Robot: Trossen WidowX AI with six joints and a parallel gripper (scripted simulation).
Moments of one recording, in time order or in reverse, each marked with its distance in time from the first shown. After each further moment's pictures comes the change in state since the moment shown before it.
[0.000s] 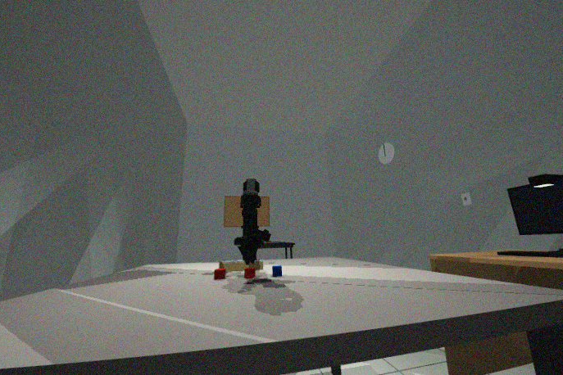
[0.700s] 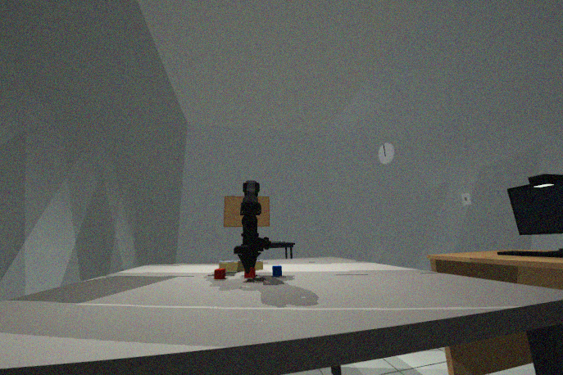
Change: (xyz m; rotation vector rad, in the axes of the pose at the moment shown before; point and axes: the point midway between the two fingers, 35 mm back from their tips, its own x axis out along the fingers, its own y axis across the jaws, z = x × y) arm 0.030 0.001 -0.001 -0.001 0.002 0.005
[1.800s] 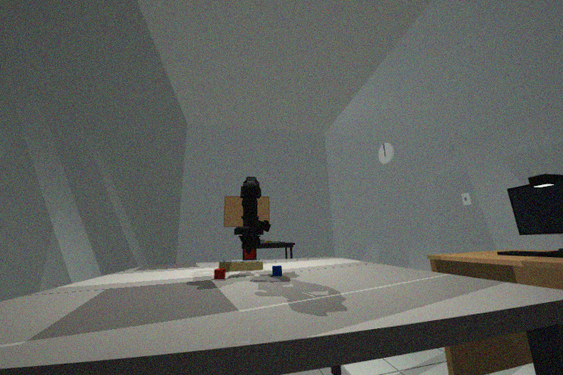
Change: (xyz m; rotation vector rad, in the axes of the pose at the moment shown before) arm -0.068 -0.003 0.001 0.002 0.003 0.011
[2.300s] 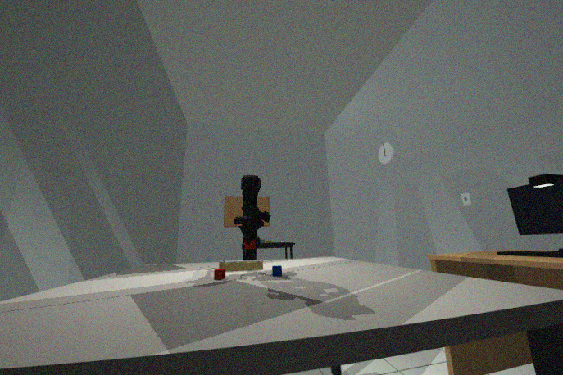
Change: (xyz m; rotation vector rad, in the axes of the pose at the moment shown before) arm -0.036 0.004 0.000 0.023 -0.002 -0.006
